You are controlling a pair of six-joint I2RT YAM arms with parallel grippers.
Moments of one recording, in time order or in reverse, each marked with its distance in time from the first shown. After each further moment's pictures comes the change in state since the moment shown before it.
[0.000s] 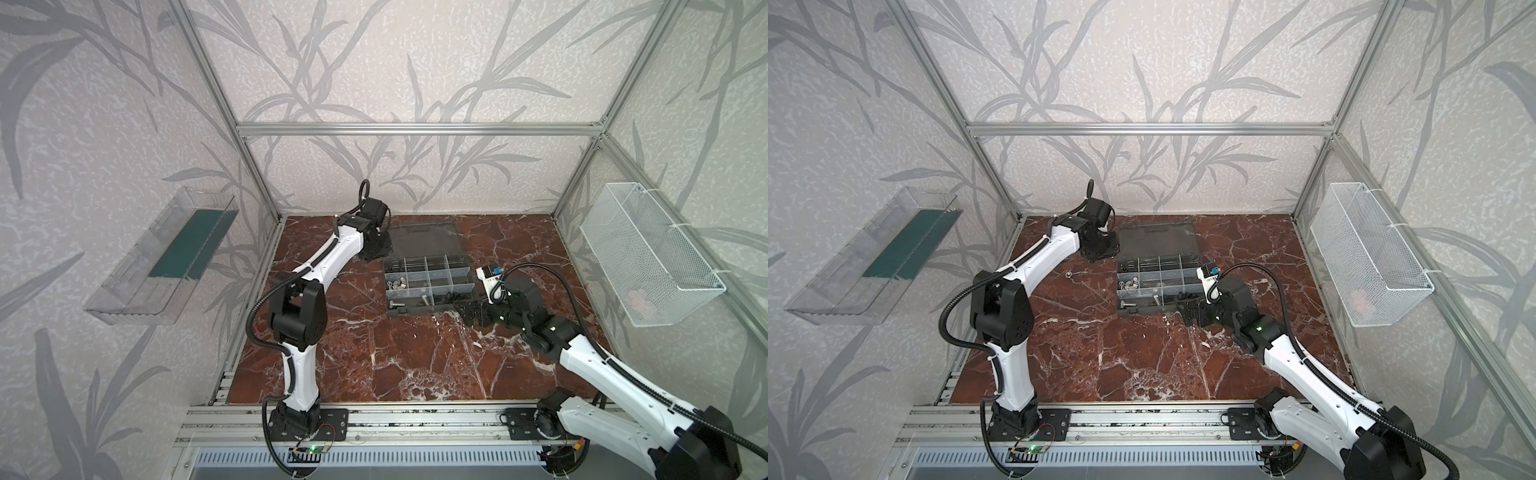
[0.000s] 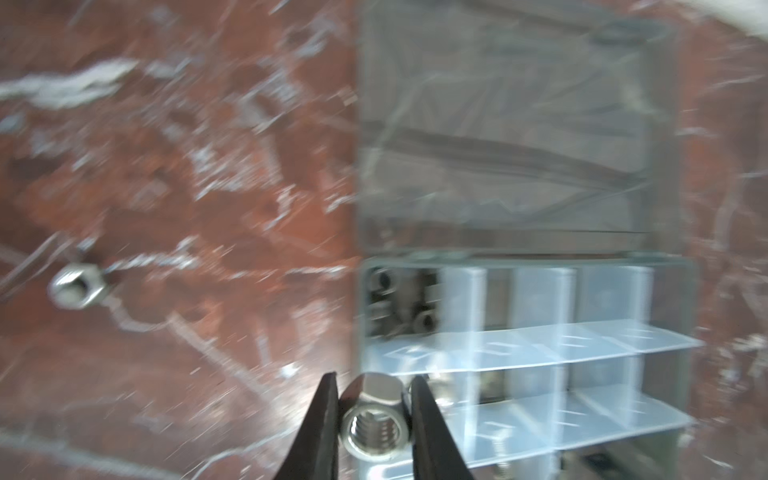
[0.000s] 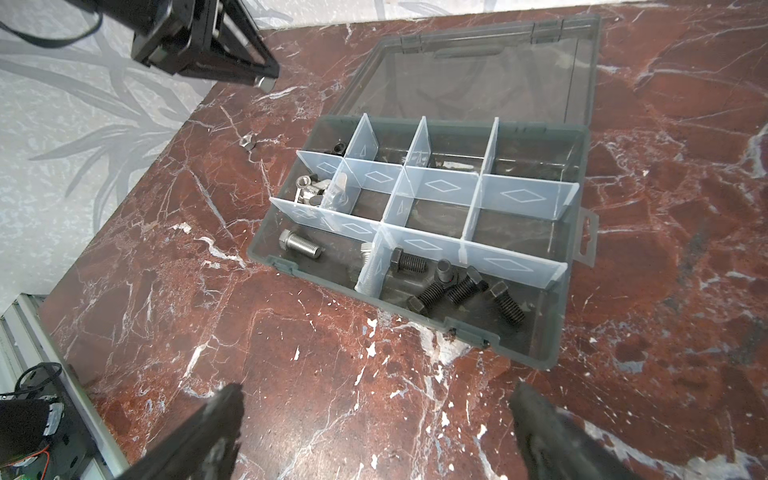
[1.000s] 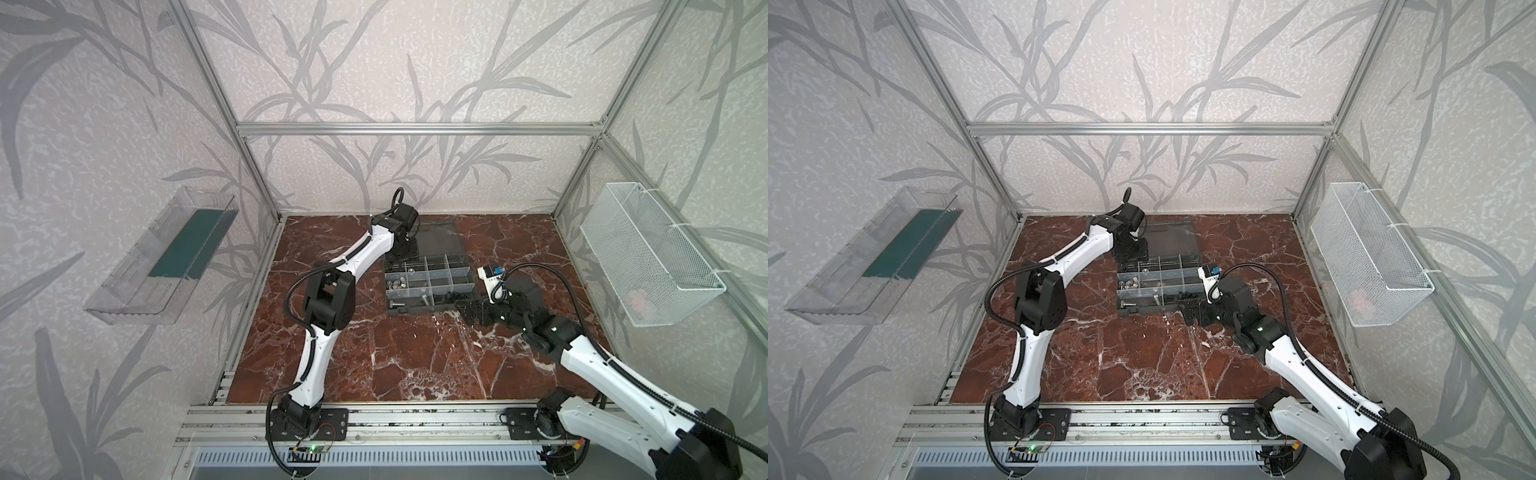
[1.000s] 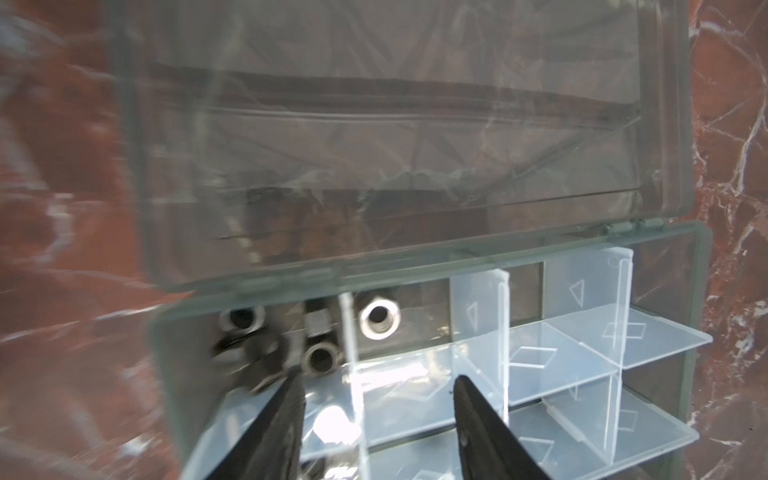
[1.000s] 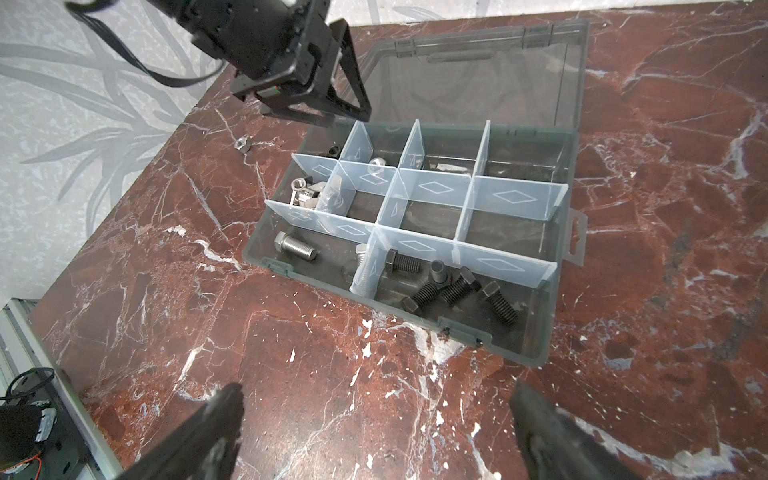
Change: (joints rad) left arm -0.077 0.202 0.187 -0.074 0.008 0.002; right arm -0.002 -0.010 0.000 -0.007 0.014 -0.001
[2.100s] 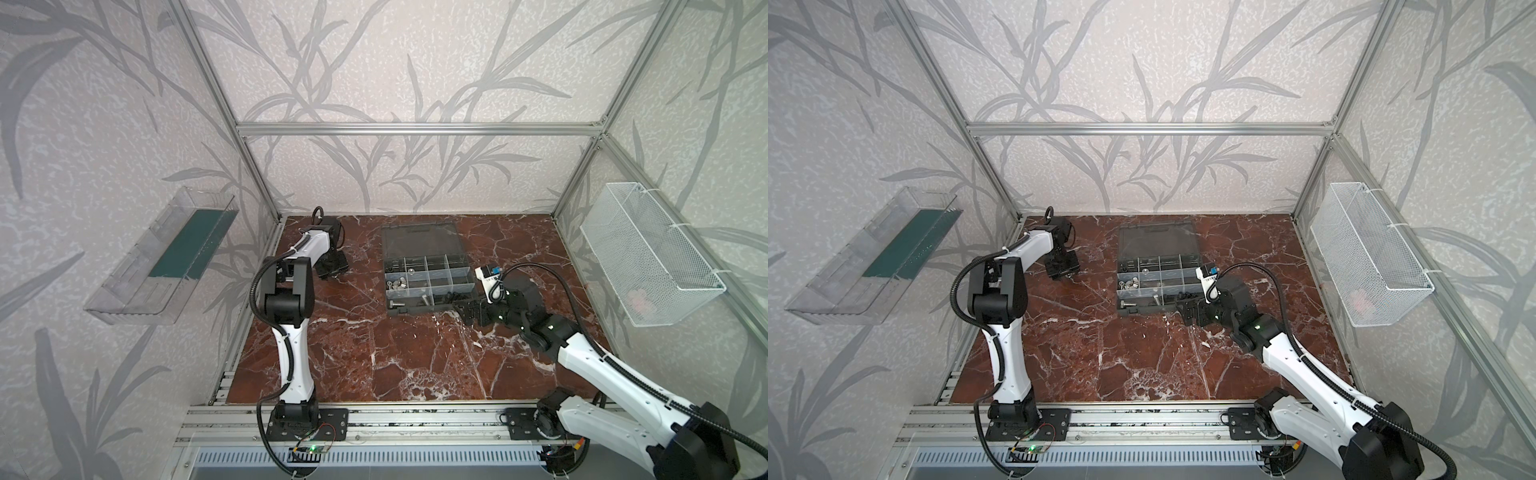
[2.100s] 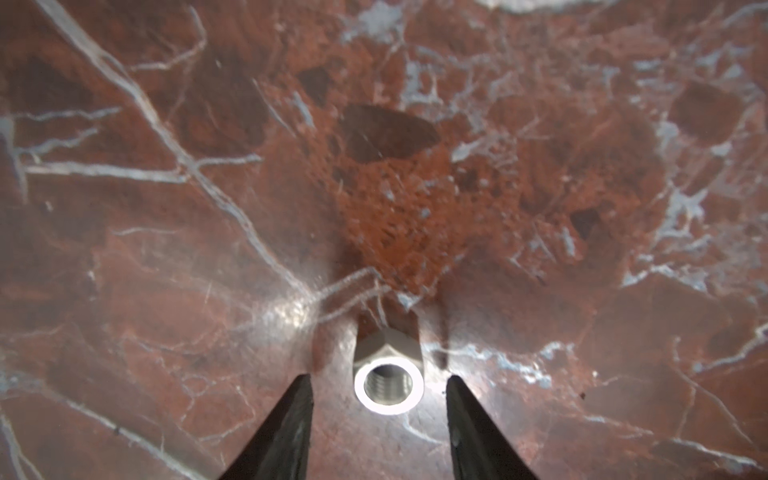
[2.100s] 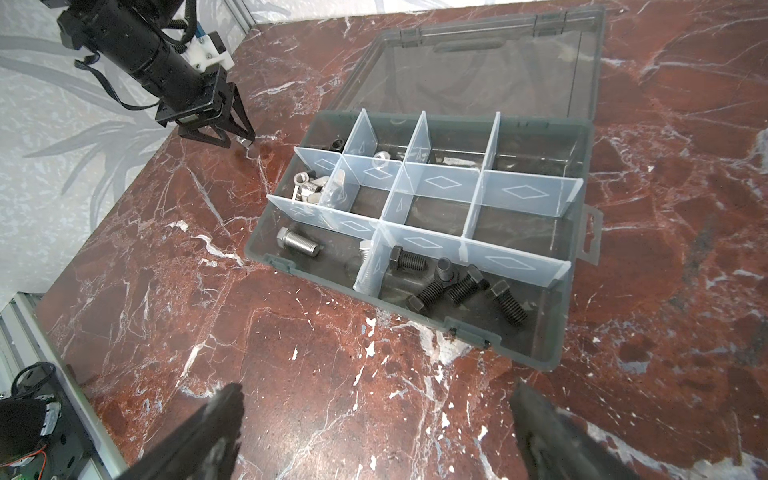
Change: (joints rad) left arm 0.434 -0.032 -0.333 0.040 -0.100 0.051; right arm 0.000 0.032 0.000 0.015 -0.019 0.000
